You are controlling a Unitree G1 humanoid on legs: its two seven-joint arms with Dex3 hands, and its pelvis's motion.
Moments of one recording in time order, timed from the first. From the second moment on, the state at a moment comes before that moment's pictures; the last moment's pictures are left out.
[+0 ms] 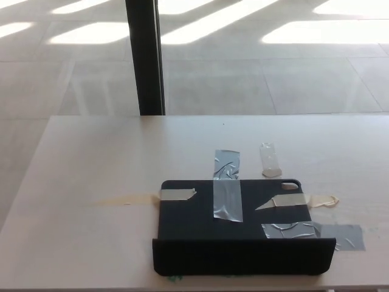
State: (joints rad) left_arm -0.05 0.63 0.40 1.10 -0.12 0.08 -0.30; right_arm 0.28 -0.52 -0.54 0.73 0.13 -0.05 0.15
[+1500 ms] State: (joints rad) left_arm -0.07 0.65 0.44 1.16 -0.17 0.07 -0.40; right_arm -0.37 -0.59 0.03 -0.19 0.07 0.08 0.23
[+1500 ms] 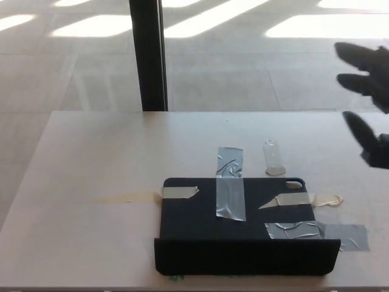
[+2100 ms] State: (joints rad) left_arm -0.07 0.65 0.43 1.16 -0.17 0.07 -0.41; right_arm -0.43 -0.68 0.42 -0.07 -0.18 0.10 0.33
